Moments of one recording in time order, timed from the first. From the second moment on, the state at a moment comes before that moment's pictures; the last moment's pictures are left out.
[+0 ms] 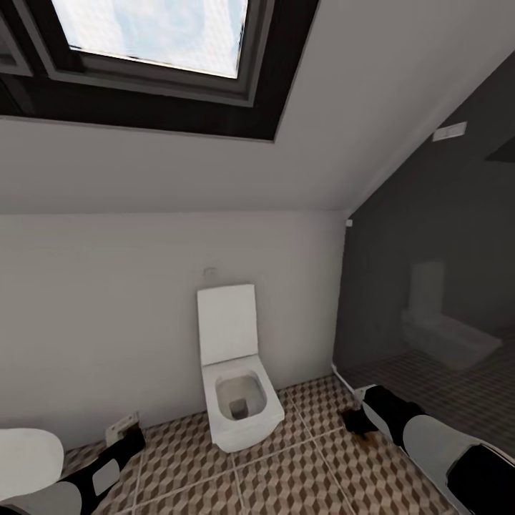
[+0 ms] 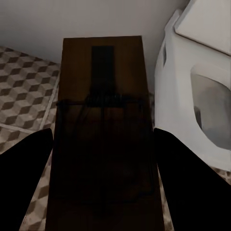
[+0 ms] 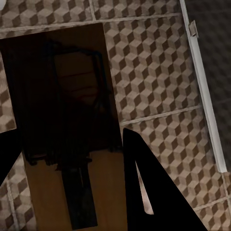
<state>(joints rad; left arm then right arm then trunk) -0.66 0.17 -0.41 -0.02 0.97 -0.16 -0.08 -0.85 -0.14 0.71 -0.17 -0.47 0.56 0.02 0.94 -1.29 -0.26</state>
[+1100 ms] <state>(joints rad) -0.66 0.17 -0.41 -0.02 0.96 -0.16 -0.07 -0.85 -0.14 0.71 -0.17 -0.47 0.56 0.01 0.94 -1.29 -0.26</state>
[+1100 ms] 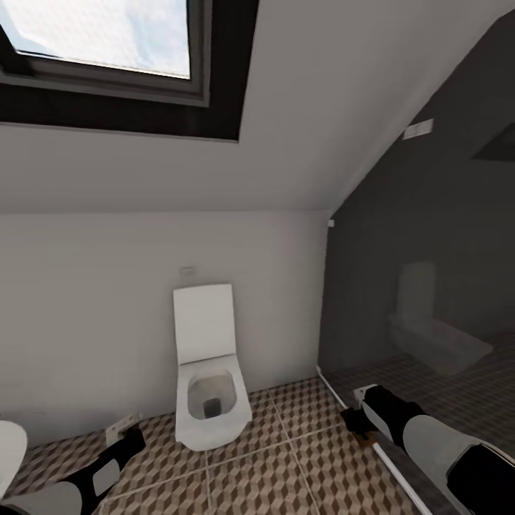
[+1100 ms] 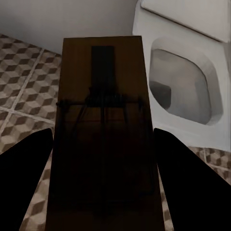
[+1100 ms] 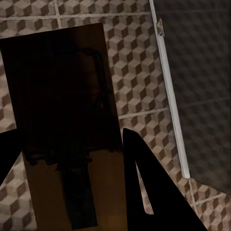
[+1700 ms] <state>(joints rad) -0.66 0.17 -0.41 -0.02 0.97 -0.16 -0.07 -0.85 -0.14 0.71 -0.17 -0.47 0.56 0.01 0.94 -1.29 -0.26</state>
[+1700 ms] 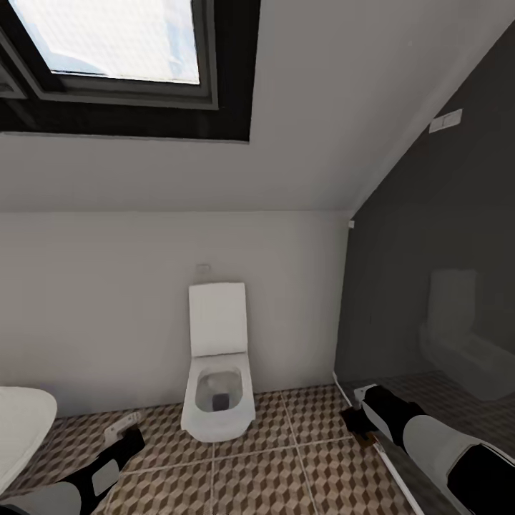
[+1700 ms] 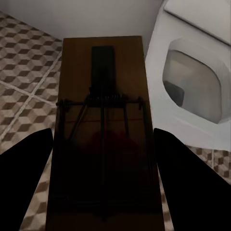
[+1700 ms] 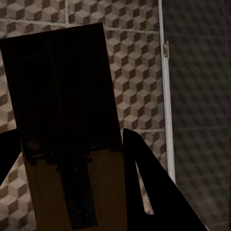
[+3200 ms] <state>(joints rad) -0.66 0.18 -0.41 -0.02 0.97 -0.16 -0.07 -0.85 -0.14 0.71 -0.17 -0.47 0.56 0.01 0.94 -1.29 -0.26</state>
